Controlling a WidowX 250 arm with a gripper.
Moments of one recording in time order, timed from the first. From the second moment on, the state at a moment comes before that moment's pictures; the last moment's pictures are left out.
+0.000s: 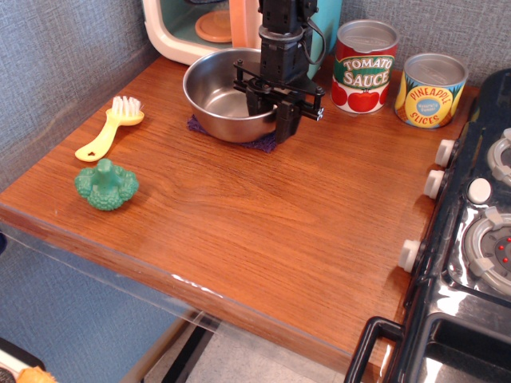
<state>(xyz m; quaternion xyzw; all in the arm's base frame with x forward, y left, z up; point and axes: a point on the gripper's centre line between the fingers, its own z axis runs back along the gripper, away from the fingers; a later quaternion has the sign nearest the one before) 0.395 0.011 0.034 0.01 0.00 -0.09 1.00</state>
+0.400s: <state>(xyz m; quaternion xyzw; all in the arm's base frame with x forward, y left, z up) 0.398 0.019 0.054 0.00 -0.04 -0.08 1.00</state>
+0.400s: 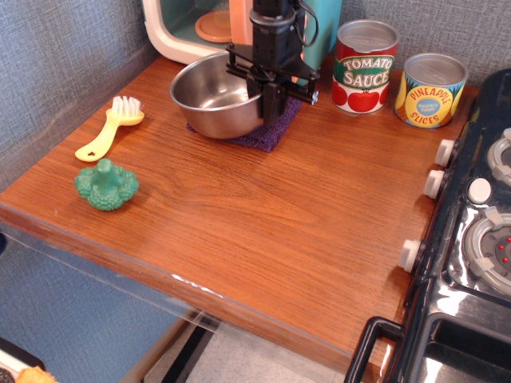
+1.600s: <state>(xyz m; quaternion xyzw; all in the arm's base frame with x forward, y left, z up) 0.234 -0.031 0.081 0.01 -0.05 -0.27 0.96</state>
